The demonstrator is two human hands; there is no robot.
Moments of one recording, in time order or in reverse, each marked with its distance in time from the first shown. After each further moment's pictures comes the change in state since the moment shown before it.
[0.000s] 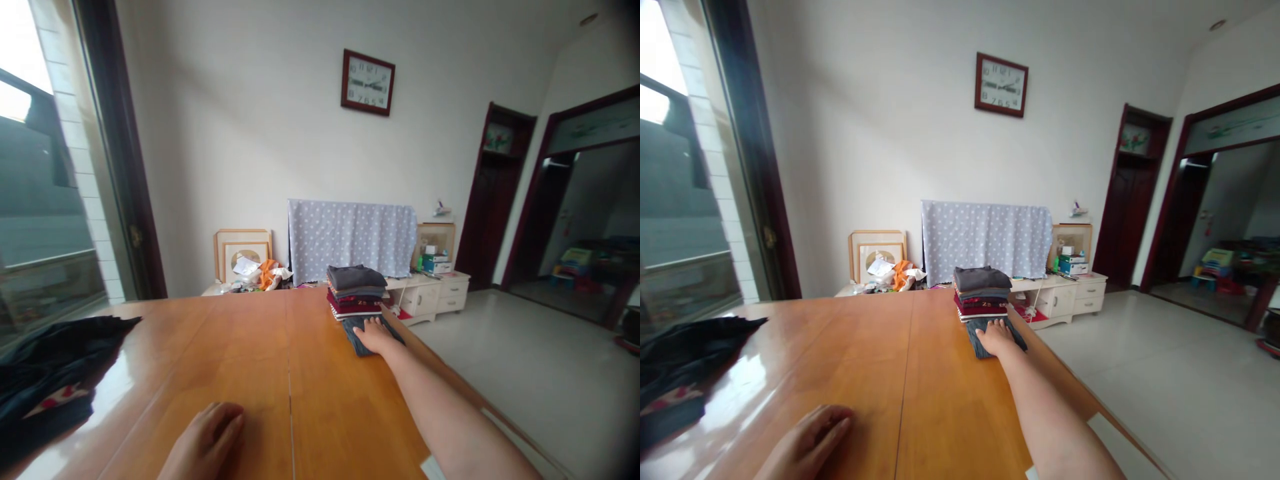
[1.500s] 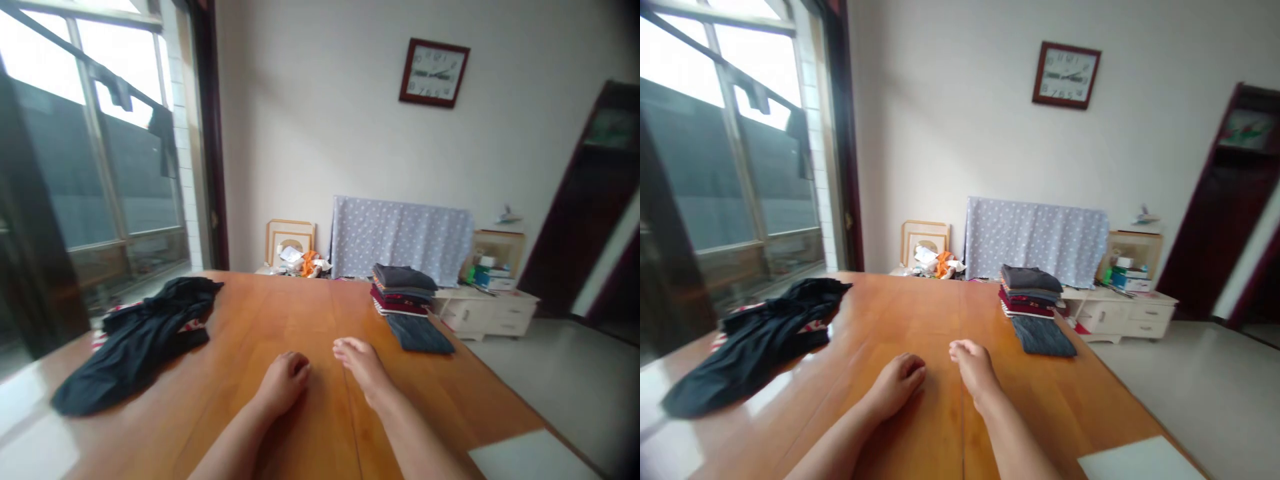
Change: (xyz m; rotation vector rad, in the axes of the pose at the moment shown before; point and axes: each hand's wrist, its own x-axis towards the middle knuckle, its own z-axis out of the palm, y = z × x) left_hand -0.004 0.012 -0.008 0.050 0.035 0.047; right_hand -0.198 -0.200 -0.001 1.193 -0.280 -0.113
